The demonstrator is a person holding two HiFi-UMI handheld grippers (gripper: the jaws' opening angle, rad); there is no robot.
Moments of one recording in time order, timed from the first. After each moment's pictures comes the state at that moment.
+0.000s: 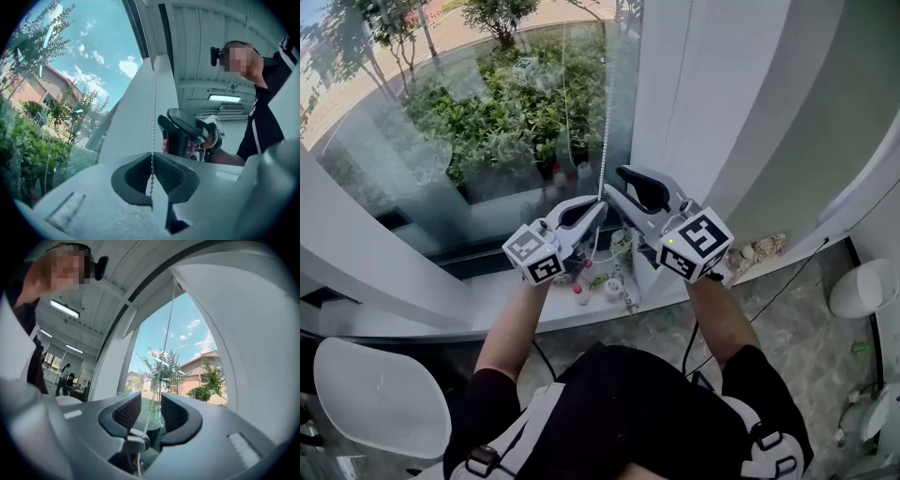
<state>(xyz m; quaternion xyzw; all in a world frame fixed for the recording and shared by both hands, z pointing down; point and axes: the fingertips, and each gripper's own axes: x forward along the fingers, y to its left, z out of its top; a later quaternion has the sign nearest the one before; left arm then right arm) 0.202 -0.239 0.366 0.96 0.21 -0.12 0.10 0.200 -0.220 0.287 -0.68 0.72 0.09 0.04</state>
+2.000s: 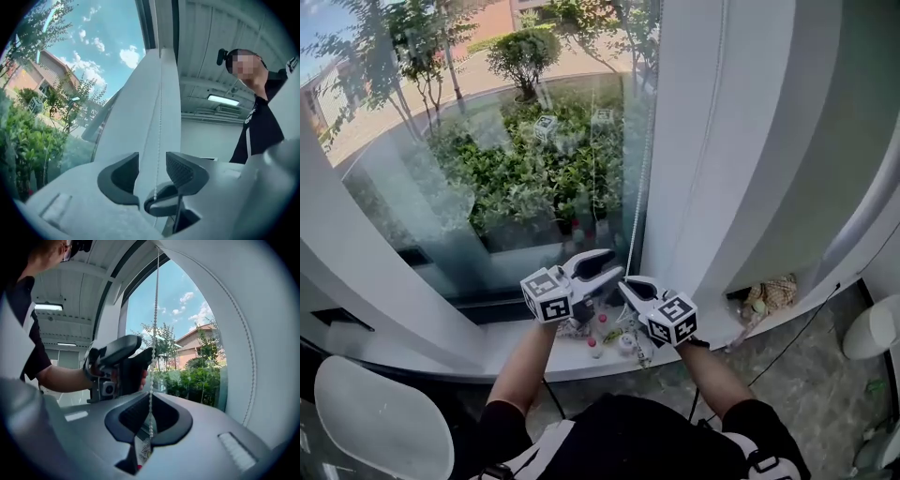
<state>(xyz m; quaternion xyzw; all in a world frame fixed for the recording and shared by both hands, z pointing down) 0.209 -0.249 0.380 0.95 0.26 -0.07 0.12 0.203 -0.242 0.475 -0.69 0.72 -0.08 -0.03</state>
